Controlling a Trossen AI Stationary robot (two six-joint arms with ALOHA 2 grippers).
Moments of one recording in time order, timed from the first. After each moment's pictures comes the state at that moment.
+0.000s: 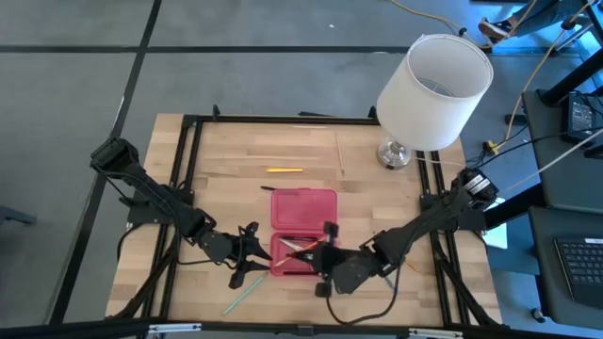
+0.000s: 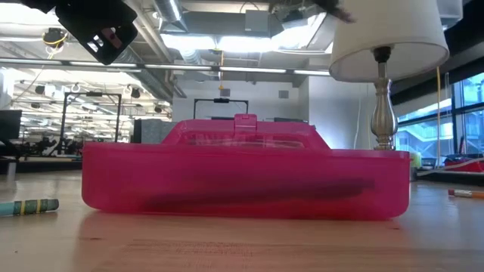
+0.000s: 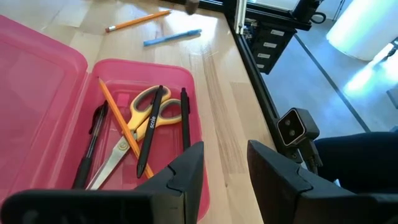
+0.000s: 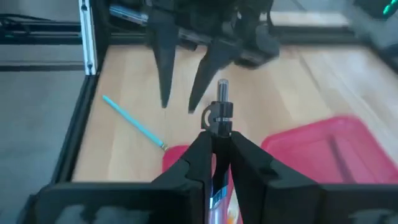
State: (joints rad) left arm -0.63 1.36 0.66 0.23 -0.32 -0.48; right arm 0.58 1.81 1.43 -0.25 0.63 0.33
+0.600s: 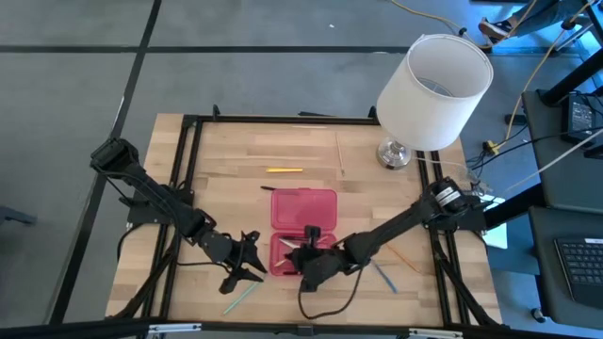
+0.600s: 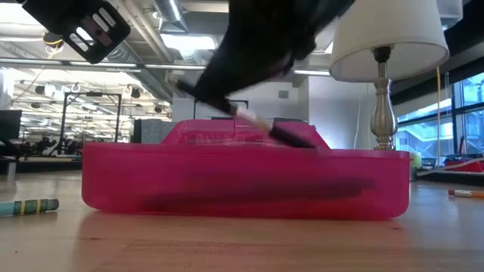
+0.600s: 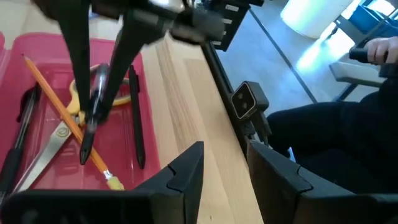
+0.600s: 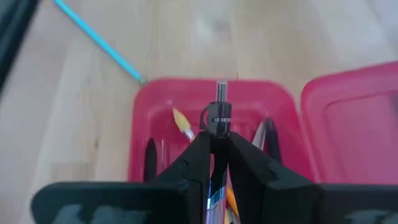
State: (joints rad) left arm -0.63 1.36 0.66 0.23 -0.11 -0.49; right arm 0.48 2.05 1.43 -0.21 0.45 0.31
